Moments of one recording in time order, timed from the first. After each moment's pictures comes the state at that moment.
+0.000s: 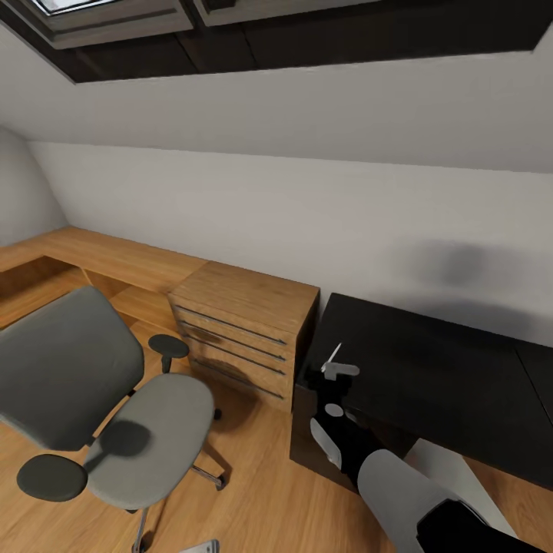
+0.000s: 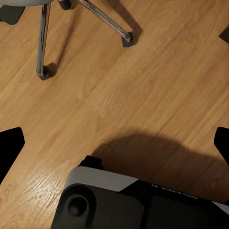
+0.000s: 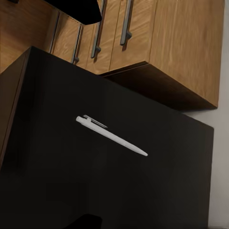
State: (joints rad) left arm -0.08 0.02 -0.61 -0.84 0.67 -0.01 0.62; right arm -0.79 0.17 0.39 -0.39 -0.32 -0.27 -0.46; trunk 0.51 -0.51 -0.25
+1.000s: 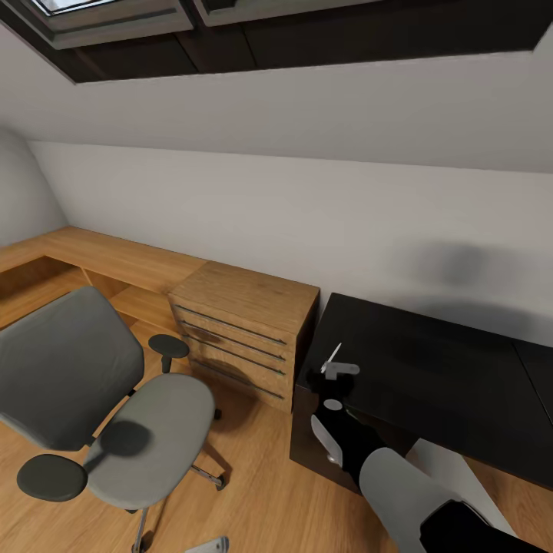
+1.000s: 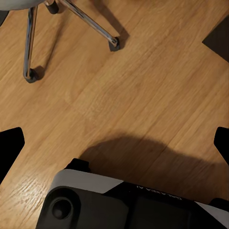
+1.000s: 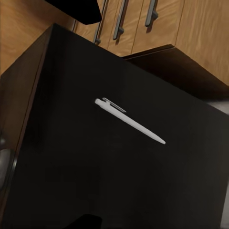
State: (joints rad) left arm -0.08 0.00 -0.62 -0.86 0.66 -0.02 0.62; right arm -0.79 0.16 0.41 -0.43 -0.30 -0.10 -0.51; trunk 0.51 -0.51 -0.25
